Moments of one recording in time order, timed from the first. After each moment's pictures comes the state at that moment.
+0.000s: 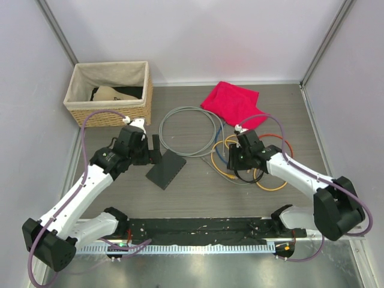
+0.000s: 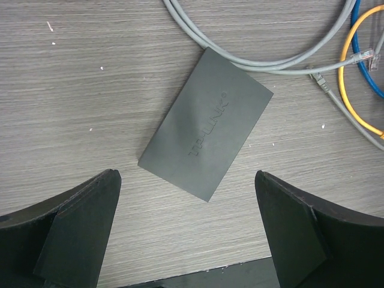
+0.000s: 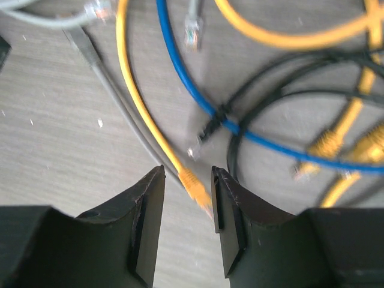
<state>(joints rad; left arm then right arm) -0.51 1.00 0.94 -0.76 -0.15 -0.44 0.50 1.31 0.75 -0.41 -0.04 0.41</state>
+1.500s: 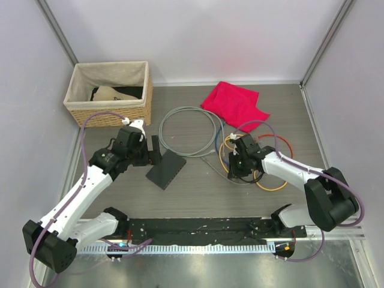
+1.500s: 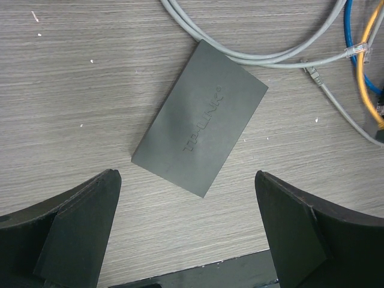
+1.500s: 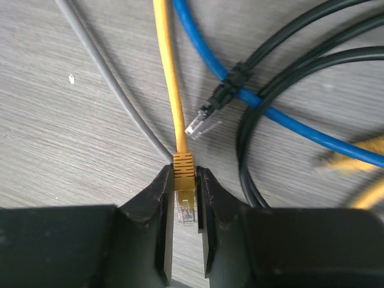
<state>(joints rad) -0.47 0.99 0.92 -0.75 -0.09 -0.44 0.50 1.38 0.70 -0.45 -0.16 0.36</state>
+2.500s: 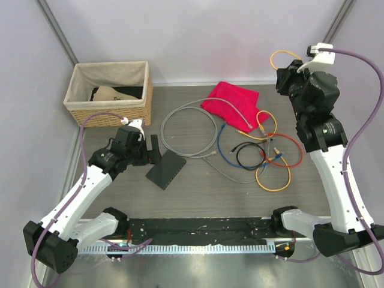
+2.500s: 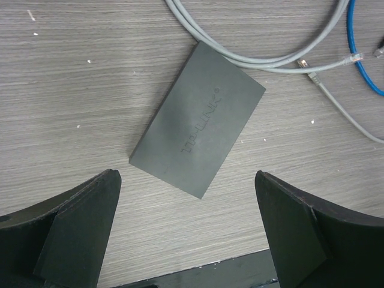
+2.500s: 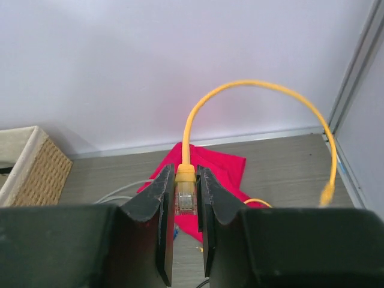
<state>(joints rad) -0.45 0.99 0.91 -0.74 -0.07 -0.44 0.21 1.12 1.48 -0.33 0.24 0.17</state>
